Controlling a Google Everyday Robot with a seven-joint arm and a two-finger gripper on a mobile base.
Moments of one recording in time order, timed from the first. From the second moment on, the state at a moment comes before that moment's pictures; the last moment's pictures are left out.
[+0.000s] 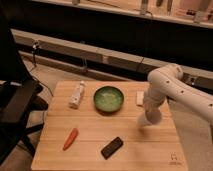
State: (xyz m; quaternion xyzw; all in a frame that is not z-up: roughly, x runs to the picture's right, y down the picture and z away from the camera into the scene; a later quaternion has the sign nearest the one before) arm 0.234 0.105 0.740 -0.29 -0.07 -0.17 0.94
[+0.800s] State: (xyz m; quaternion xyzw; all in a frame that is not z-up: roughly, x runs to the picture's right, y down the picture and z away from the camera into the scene) arm 0.233 0.091 0.733 -0.28 -0.07 -0.17 0.94
